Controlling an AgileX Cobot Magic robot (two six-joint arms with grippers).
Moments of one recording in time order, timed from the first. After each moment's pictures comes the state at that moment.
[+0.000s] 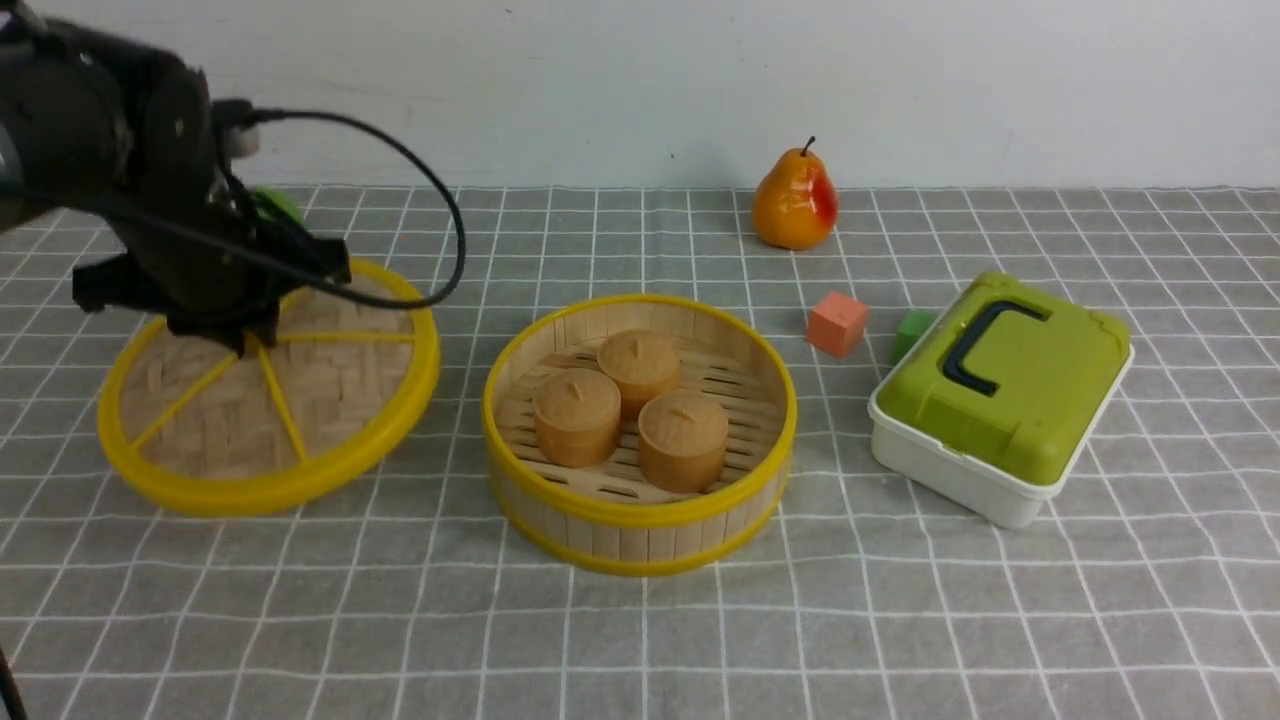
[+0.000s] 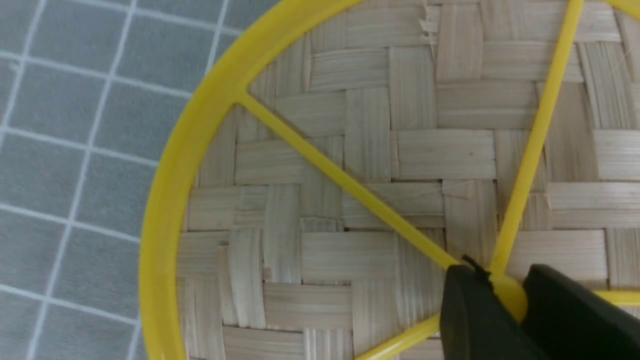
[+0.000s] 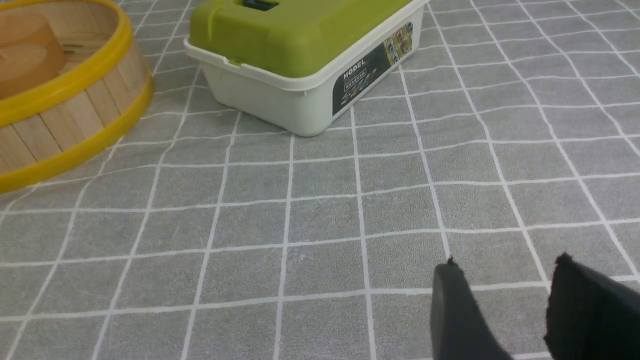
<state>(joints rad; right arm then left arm) 0.00 -0.01 0.02 0.07 0.40 0.10 -0.12 1.86 -1.46 0.26 0.73 -0.53</state>
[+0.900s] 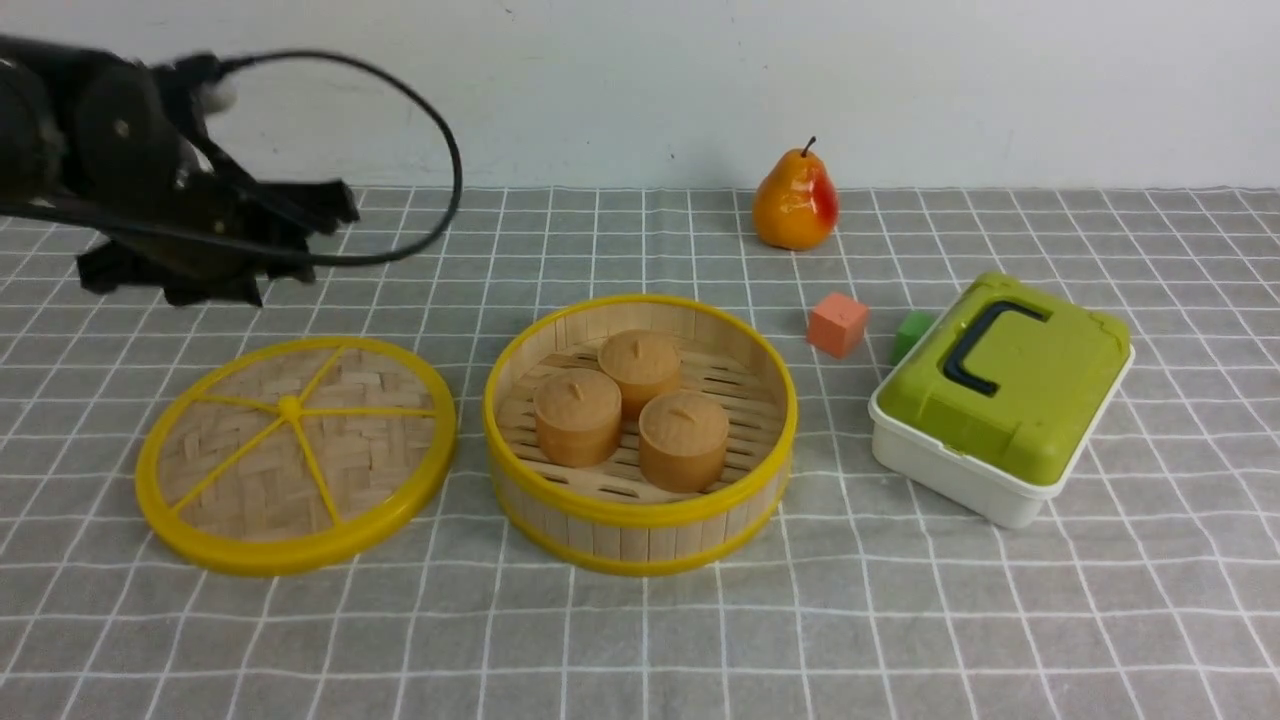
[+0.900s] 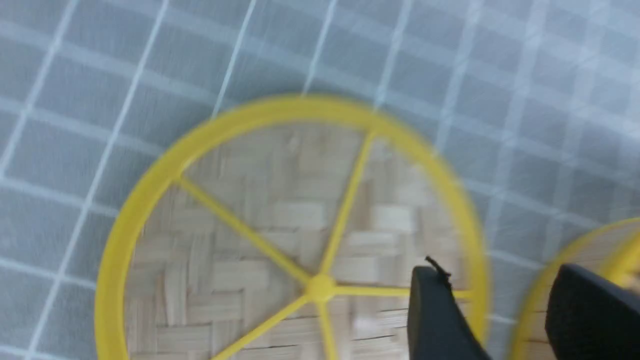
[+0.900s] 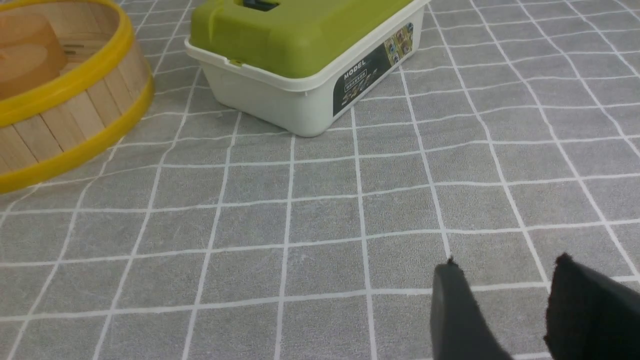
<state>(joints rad) 0.00 -0.01 0.02 0.07 0.40 0.10 -0.12 1.63 -1.39 0.07 0.59 -0.48</state>
